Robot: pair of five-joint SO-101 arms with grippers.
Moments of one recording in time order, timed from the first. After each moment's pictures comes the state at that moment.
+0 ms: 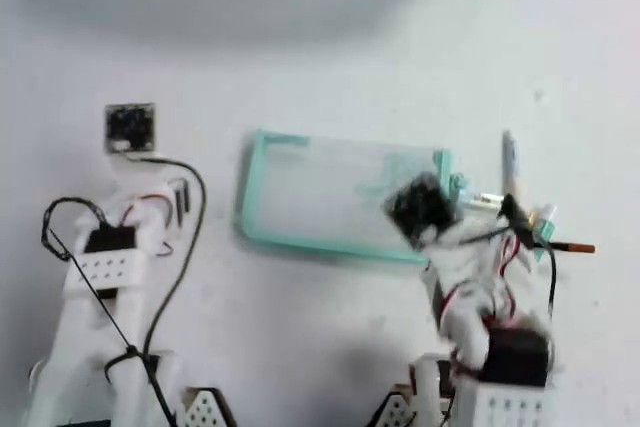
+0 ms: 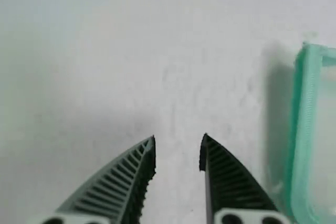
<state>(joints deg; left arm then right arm) -13.7 -36.7 66.3 30.9 -1.2 1.3 -75.8 52.4 80.4 45.3</state>
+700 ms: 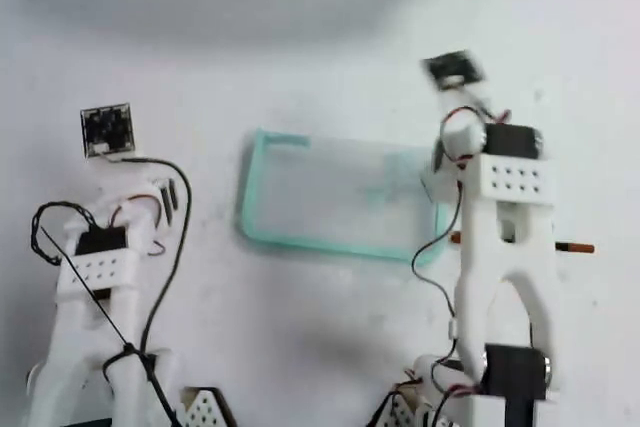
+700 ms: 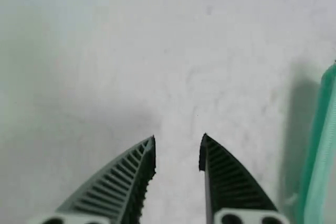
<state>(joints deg) -16.3 -36.7 66.3 30.9 1.2 1.3 -12.5 17.8 79.6 29.3</state>
